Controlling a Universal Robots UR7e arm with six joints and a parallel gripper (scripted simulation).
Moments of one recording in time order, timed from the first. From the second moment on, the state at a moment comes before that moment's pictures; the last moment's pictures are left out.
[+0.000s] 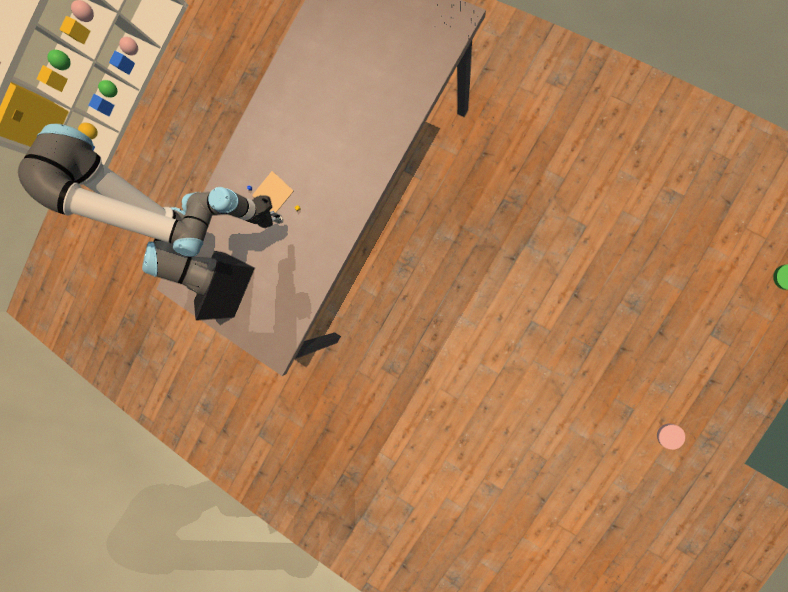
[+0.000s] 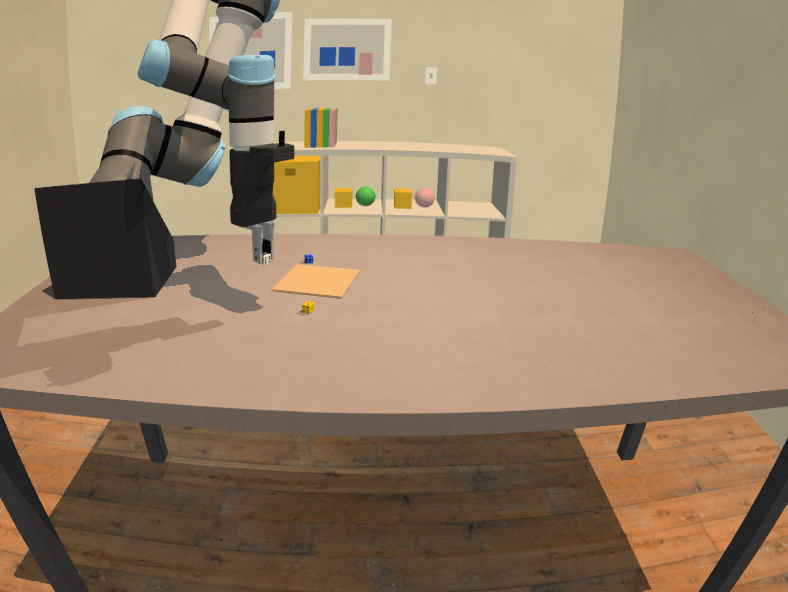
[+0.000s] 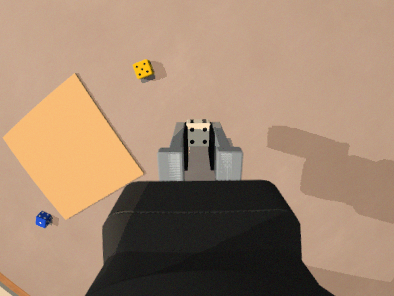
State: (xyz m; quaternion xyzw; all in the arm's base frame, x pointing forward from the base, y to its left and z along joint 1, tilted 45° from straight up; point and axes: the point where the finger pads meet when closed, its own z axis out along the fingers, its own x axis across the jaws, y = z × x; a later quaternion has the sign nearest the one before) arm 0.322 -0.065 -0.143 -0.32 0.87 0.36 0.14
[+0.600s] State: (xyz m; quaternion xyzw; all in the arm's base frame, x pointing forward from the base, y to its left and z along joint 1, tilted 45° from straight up) arm 0.322 -0.070 -0.137 -0.32 0.87 0.36 0.14
